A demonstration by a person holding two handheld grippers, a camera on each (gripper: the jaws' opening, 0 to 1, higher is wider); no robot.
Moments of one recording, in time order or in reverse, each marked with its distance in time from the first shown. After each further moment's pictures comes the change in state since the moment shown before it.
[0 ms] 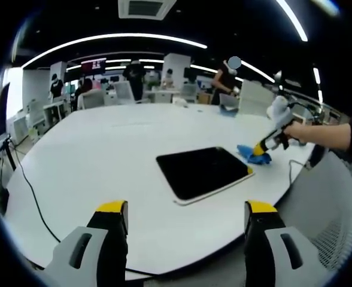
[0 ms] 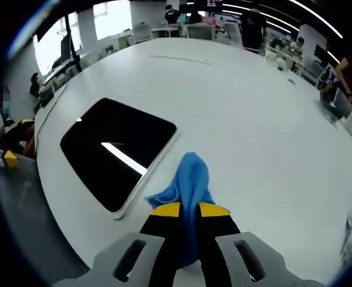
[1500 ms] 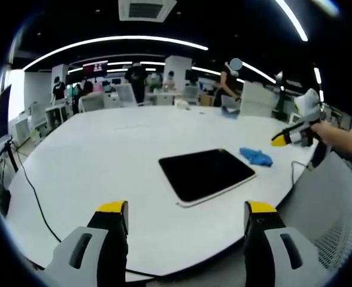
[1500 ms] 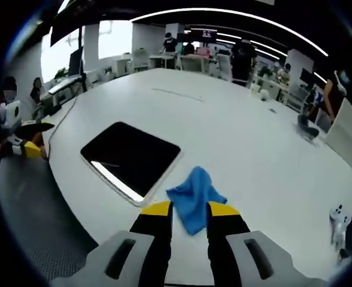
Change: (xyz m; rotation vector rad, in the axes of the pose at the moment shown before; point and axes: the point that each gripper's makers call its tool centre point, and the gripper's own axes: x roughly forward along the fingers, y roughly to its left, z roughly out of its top) left arm -0.001 0.003 0.003 0.006 -0.018 0.018; right arm -0.083 0.017 -0.013 -0.002 -0.215 -0.078
